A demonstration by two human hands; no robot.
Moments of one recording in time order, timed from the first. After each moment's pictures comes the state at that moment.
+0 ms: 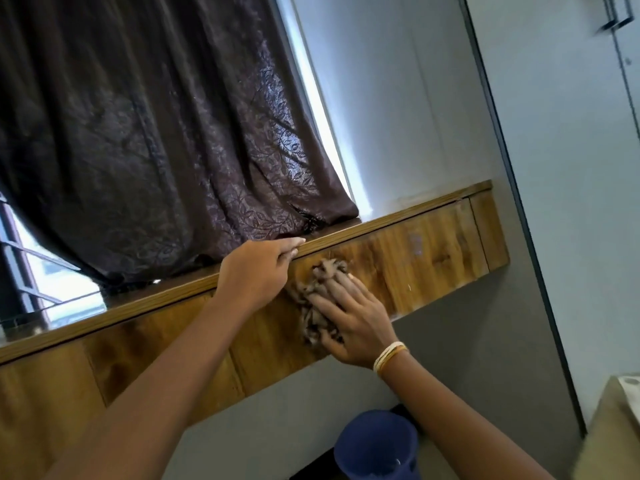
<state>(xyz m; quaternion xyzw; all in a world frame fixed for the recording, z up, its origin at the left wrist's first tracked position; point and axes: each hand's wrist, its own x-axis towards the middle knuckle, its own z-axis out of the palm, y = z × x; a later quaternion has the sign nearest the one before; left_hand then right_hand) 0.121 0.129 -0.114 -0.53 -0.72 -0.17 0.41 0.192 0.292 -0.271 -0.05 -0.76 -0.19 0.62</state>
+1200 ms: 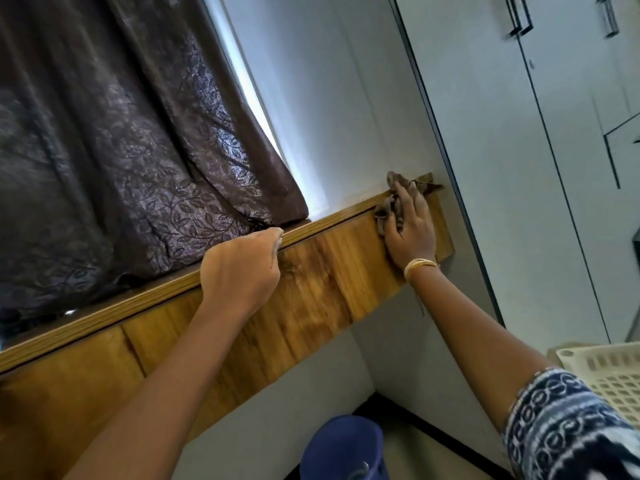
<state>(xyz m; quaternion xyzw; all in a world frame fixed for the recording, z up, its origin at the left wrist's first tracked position) 0.145 0.194 -0.124 -0.55 -0.64 -0.14 0.52 0.290 0.452 -0.209 -0.32 -0.62 0.11 0.71</state>
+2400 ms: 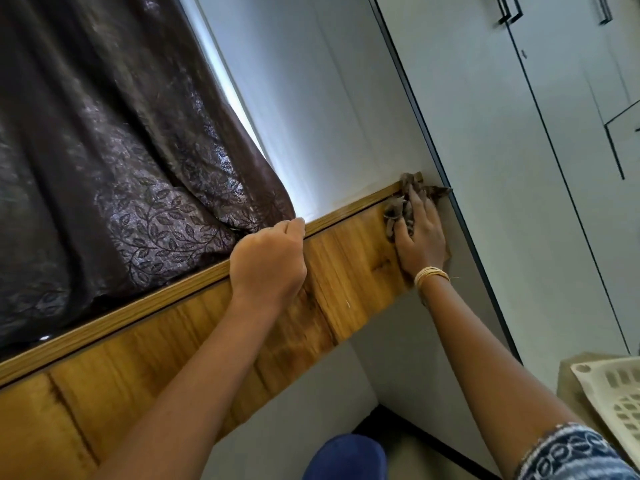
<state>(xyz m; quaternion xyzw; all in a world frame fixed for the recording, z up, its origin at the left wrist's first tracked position) 0.180 0.272 -0.128 -0.55 -0.58 -0.08 0.59 0.301 0.494 -0.225 -0.33 -0.57 0.14 0.74</state>
